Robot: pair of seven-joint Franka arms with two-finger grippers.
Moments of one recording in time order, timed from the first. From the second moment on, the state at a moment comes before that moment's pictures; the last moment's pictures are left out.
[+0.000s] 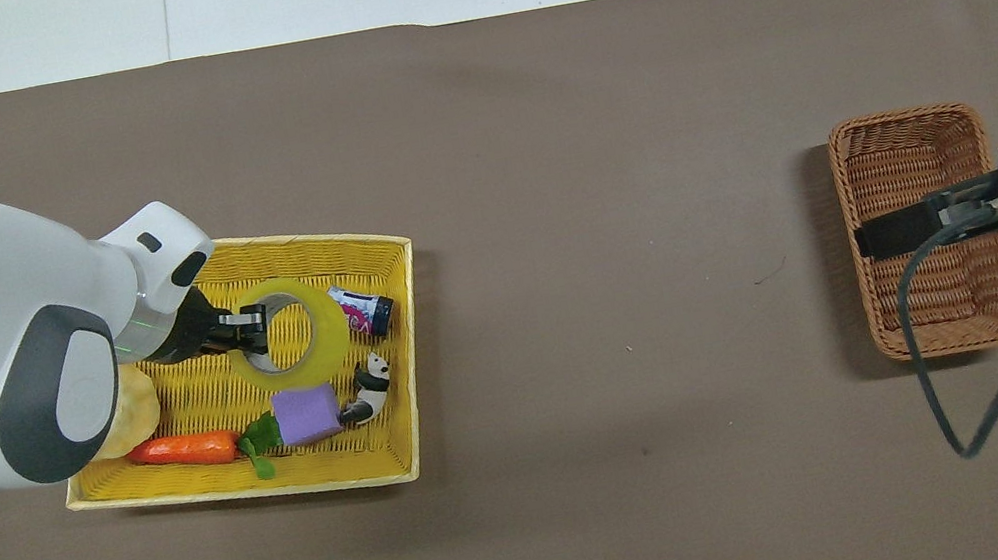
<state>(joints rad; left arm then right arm) -0.22 0.09 -0.05 -1.94 -0.30 1.95 -0.07 0.16 -0.12 -0.04 -1.67 0.12 1.60 -0.01</state>
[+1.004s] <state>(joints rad) -0.33 0.07 -0.32 -1.93 -0.92 2.32 -0.02 0.32 -0.09 -0.03 -1.82 0.54 1.91 -0.01</state>
